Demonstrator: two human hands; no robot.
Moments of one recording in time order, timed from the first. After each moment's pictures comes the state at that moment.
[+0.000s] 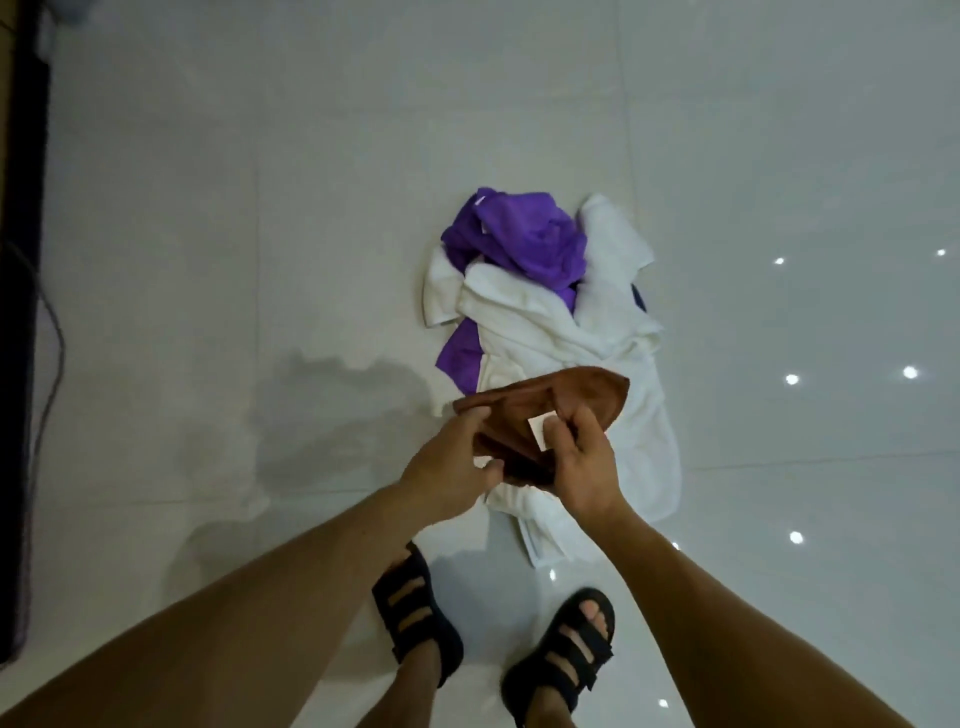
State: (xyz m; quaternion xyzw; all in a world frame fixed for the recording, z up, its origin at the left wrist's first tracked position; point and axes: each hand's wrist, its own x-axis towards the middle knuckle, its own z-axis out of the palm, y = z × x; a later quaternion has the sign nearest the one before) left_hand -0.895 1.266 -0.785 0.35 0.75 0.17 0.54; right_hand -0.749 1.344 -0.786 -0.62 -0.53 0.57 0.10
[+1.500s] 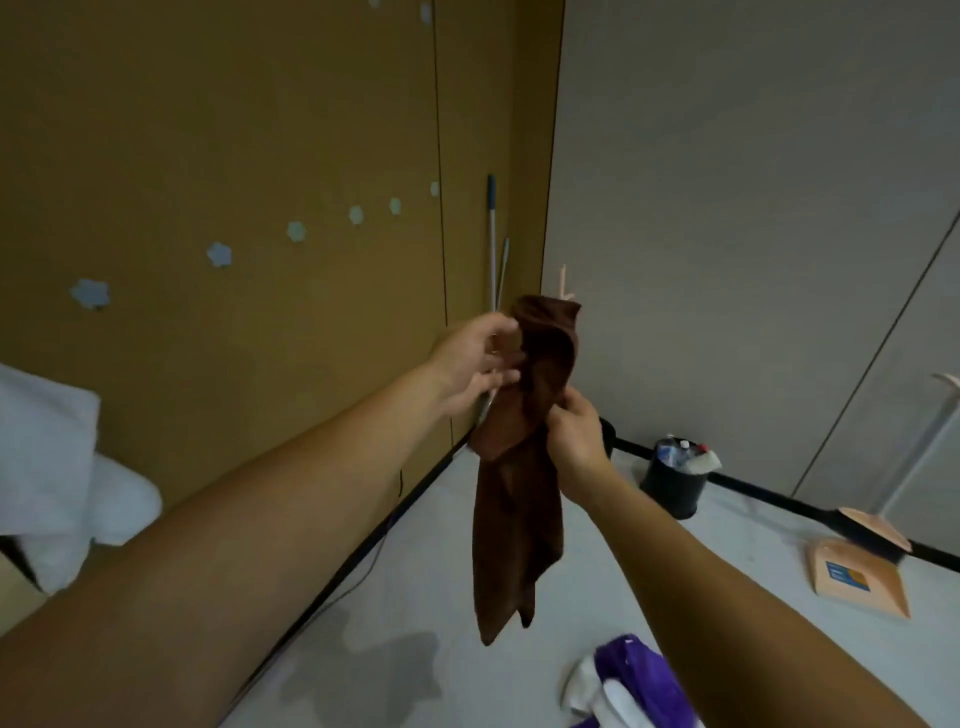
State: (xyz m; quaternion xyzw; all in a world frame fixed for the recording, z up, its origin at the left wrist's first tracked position) left_hand -1.018 1.142 -0.031 0.16 0.57 0.76 0.26; right_hand -0.950 1.256 -0.122 -0.15 -0.64 0.73 0.20
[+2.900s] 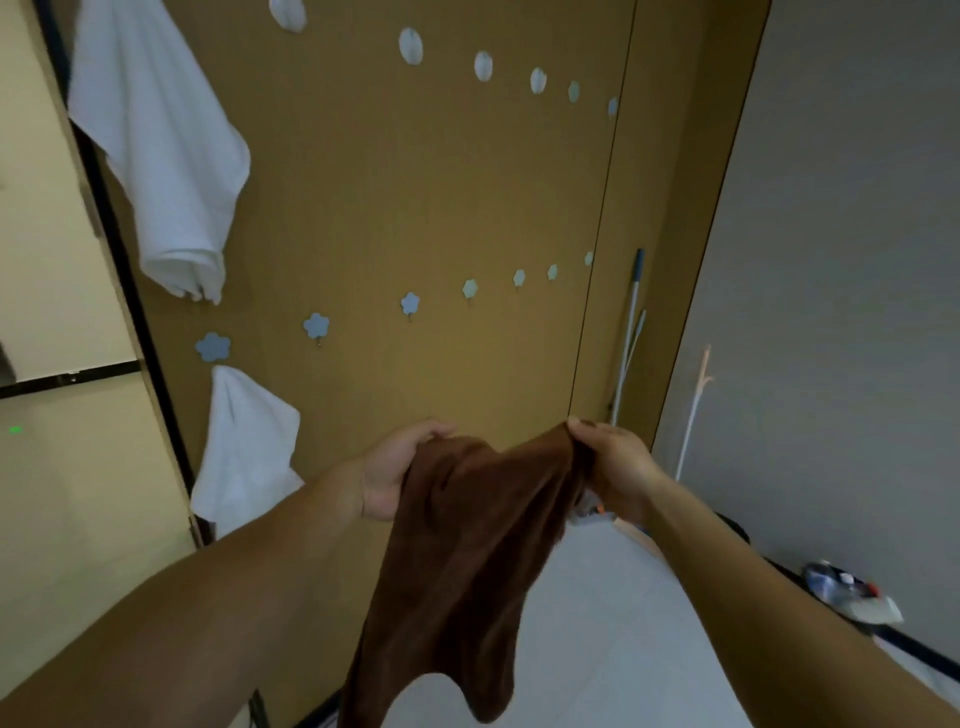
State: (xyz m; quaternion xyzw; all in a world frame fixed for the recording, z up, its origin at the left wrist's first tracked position) left_hand -1.110 0.863 -0.087 0.07 0.55 0.73 0.39; right_hand -1.055 1.122 -0.072 -0.06 -0.66 0.75 -0.02
